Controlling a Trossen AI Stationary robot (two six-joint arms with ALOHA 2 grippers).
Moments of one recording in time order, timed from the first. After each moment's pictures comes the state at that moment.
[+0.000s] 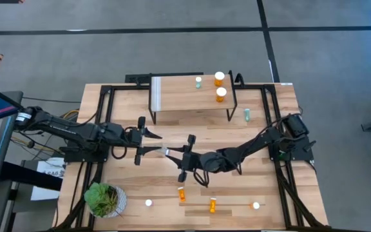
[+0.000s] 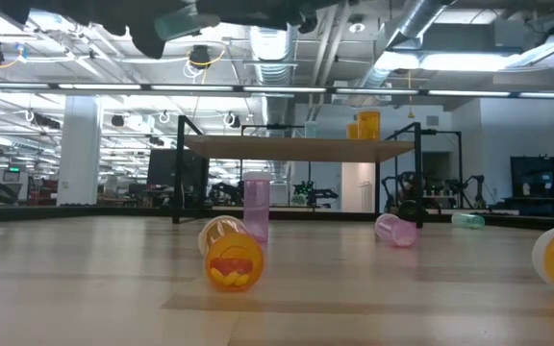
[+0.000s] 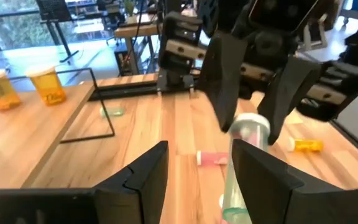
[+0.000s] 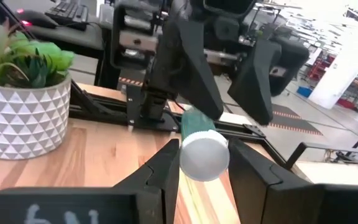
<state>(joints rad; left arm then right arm) -0.18 0.90 0.52 0.19 -0.16 0.06 0.34 1.87 1.17 0.63 0.63 -0.24</state>
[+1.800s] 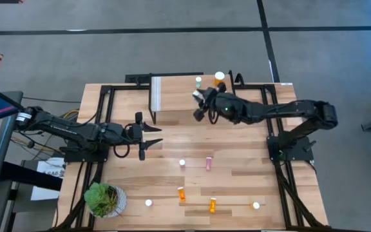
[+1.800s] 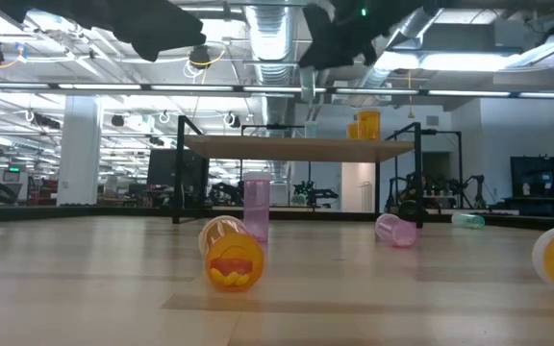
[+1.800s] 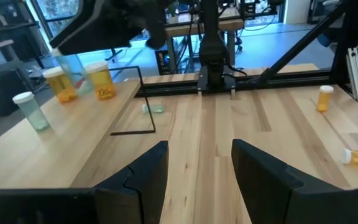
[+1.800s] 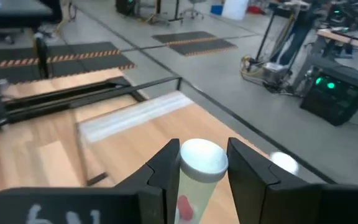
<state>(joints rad) -0.18 0.91 0.51 0.21 -0.34 0.06 -0.14 1.44 1.05 0.14 0.57 0.04</state>
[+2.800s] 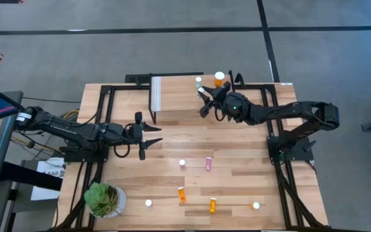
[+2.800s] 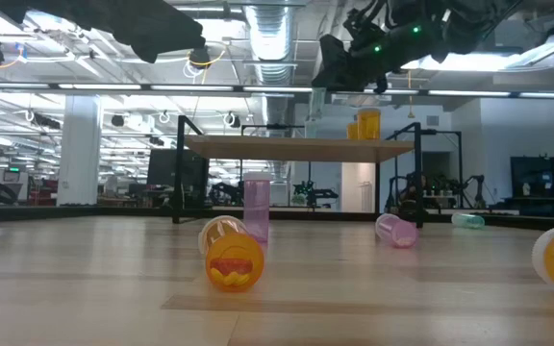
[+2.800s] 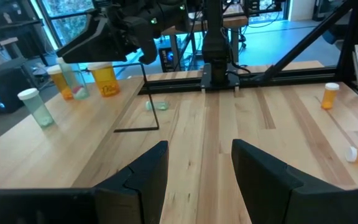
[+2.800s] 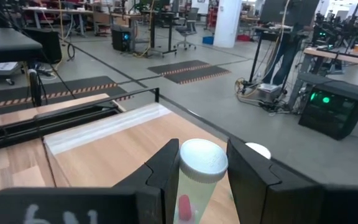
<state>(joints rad) -0.18 0.91 0.51 0.20 -0.35 0.06 -0.25 1.41 0.80 0.53 0.48 -0.01</state>
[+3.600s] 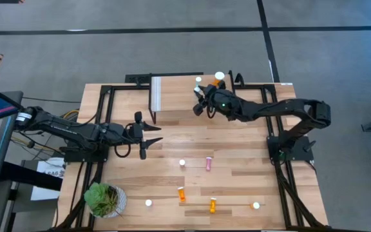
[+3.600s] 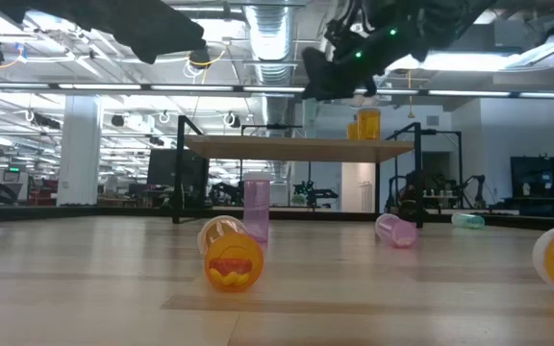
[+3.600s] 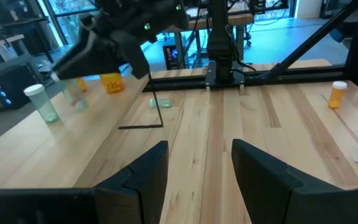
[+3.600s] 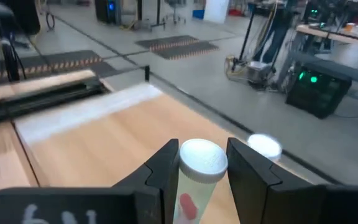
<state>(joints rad) -0.17 0.92 0.52 0.20 -0.37 0.06 -0.26 1.52 0.94 0.35 0.52 0.03</state>
